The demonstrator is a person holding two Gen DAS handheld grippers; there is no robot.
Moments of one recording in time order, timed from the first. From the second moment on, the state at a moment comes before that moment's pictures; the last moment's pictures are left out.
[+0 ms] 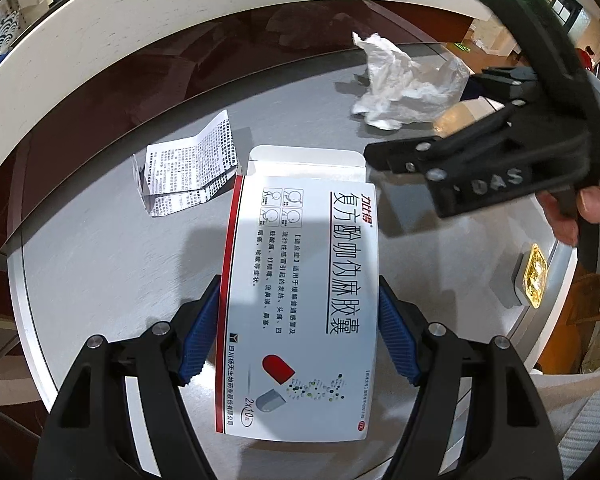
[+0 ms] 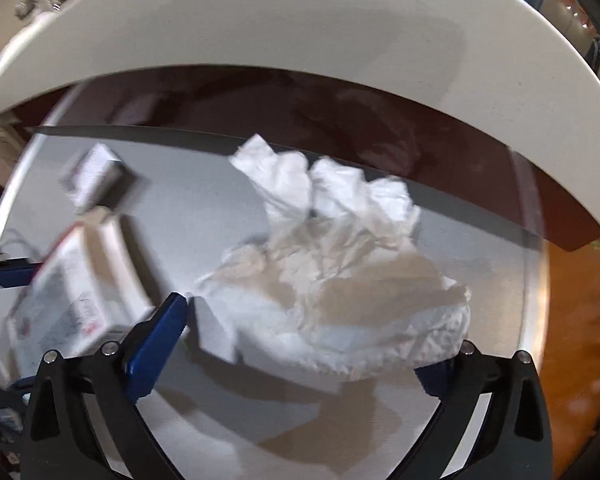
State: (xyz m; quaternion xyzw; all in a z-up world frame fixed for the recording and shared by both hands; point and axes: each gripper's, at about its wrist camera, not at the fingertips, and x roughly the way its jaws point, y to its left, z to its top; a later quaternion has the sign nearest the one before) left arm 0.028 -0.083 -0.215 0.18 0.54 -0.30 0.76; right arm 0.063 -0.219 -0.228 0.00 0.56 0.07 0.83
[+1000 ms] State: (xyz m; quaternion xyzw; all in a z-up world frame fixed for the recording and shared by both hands) left arm 0.030 -0.082 -0.215 0.18 0.54 -0.29 0.77; right arm 0.105 -0.227 -0.212 0.00 0.54 0.12 0.83
